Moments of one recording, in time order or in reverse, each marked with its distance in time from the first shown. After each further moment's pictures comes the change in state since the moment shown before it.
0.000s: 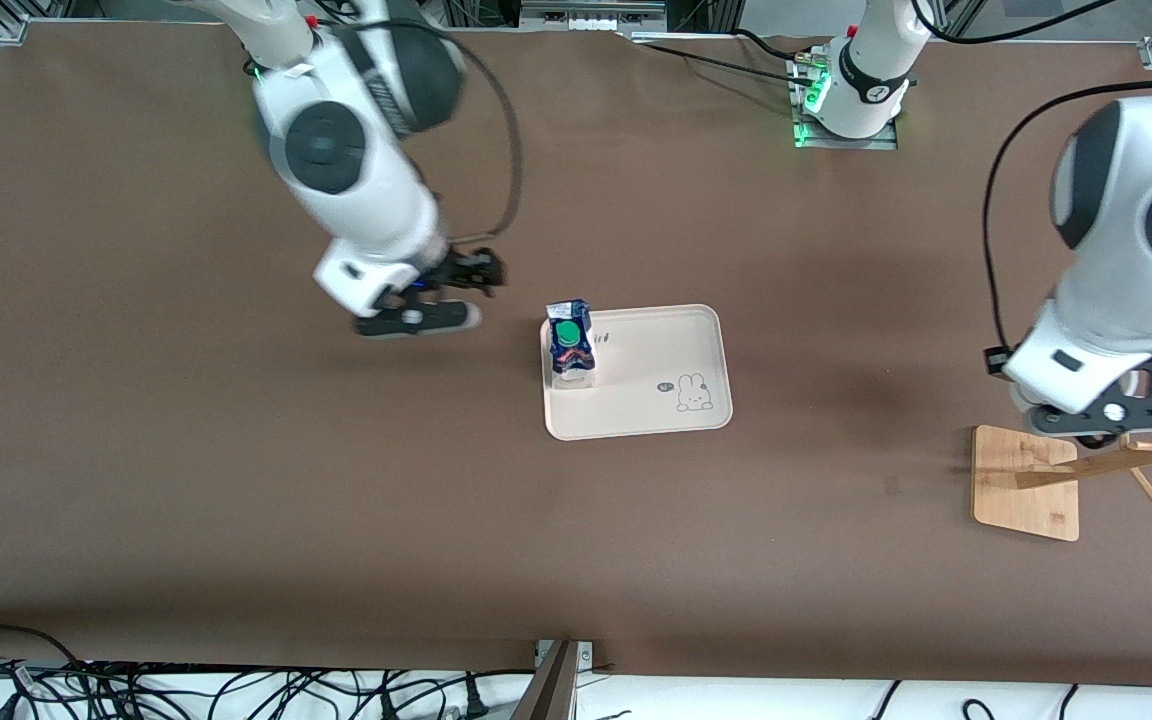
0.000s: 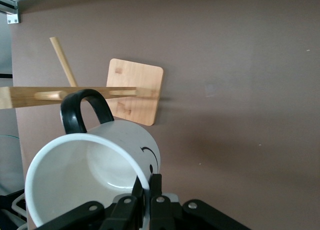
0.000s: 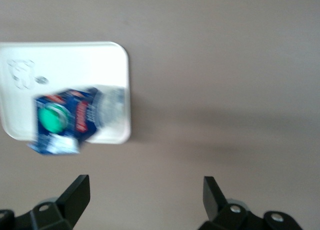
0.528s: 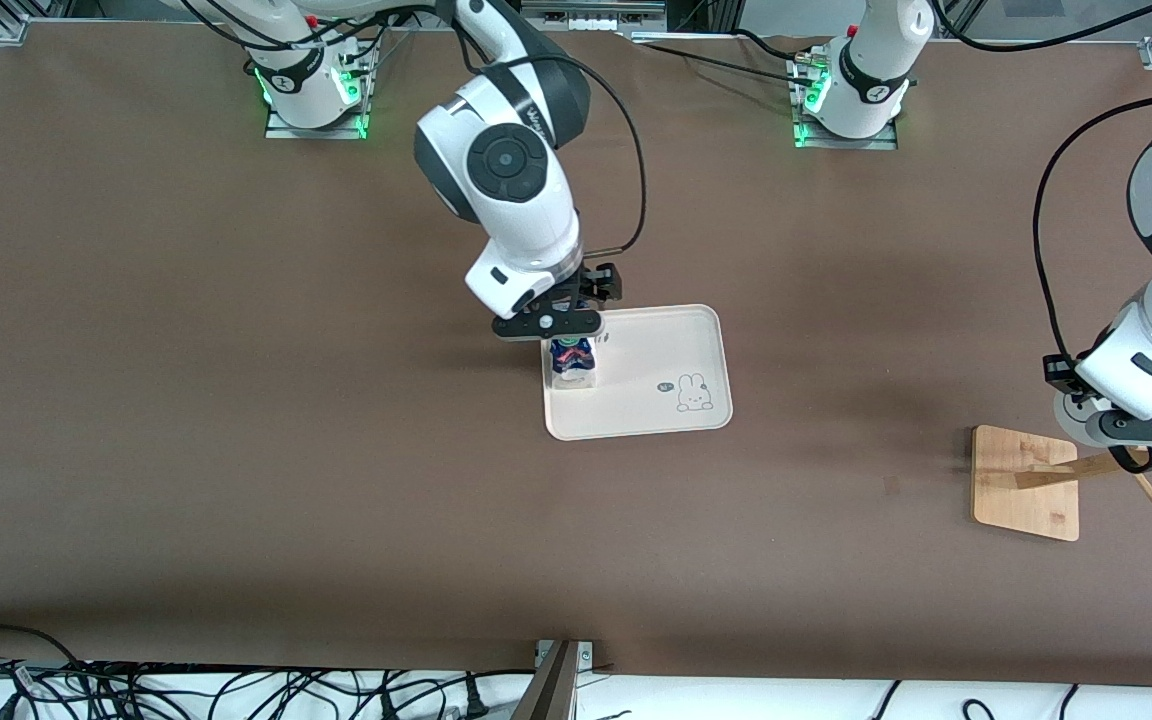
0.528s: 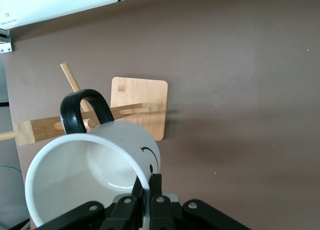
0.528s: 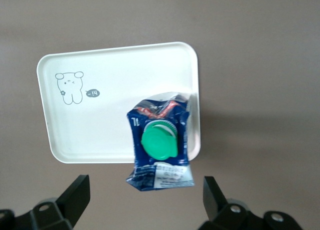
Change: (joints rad) left arm 0.073 0.001 -0.006 0.000 -0.041 0.084 0.180; right arm 0.137 0.203 0.000 0.166 0.005 0.091 0.173
